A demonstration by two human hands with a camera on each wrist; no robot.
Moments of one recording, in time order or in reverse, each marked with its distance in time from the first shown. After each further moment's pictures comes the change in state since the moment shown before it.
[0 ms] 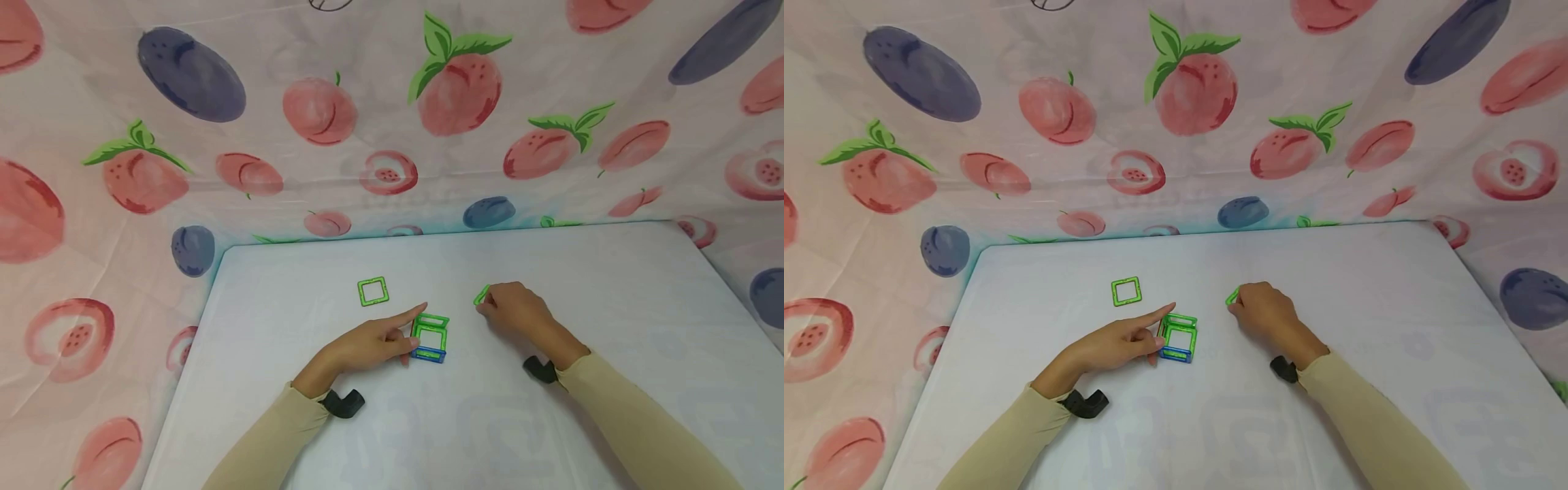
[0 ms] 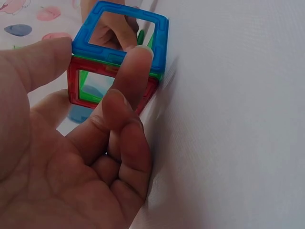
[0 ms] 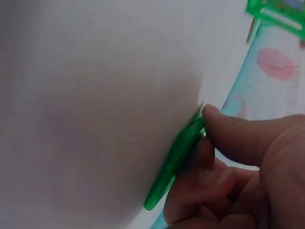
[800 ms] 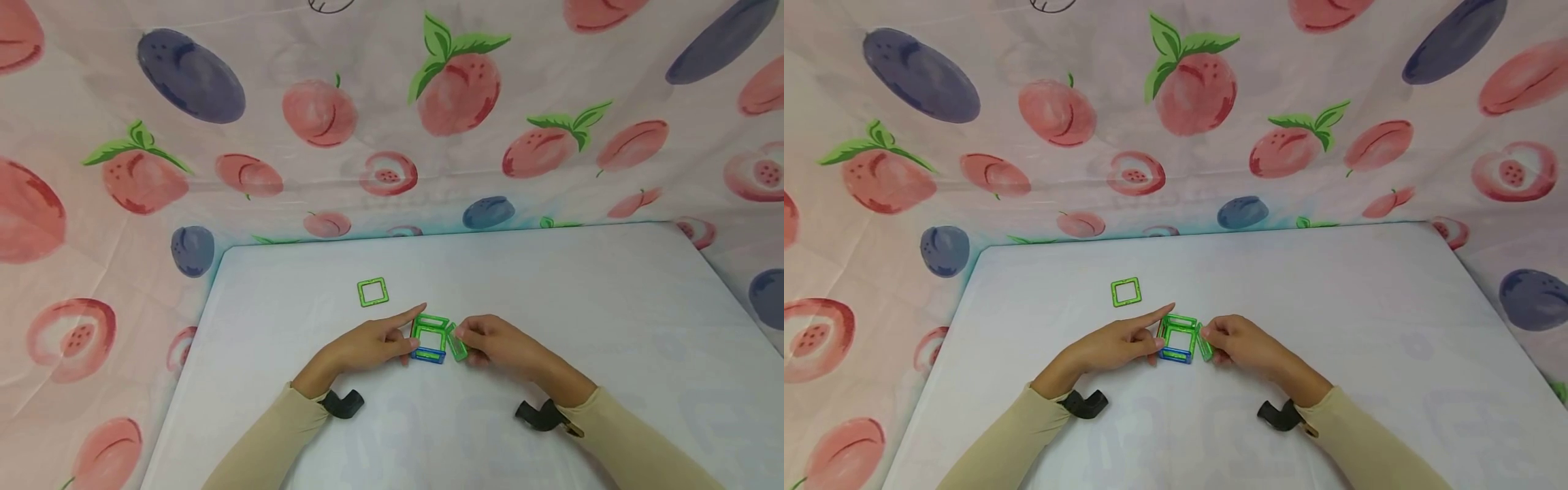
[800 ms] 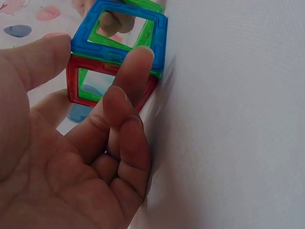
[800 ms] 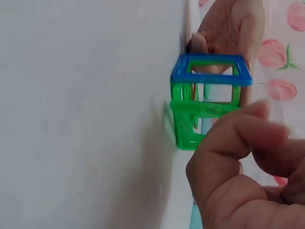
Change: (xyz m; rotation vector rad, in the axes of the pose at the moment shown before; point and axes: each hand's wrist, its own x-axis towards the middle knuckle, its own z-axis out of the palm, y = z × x) left_hand 0.001 0.001 -0.001 0.010 0.004 0.006; right_hand -0.040 -0.030 0.020 0.804 -0.354 -0.072
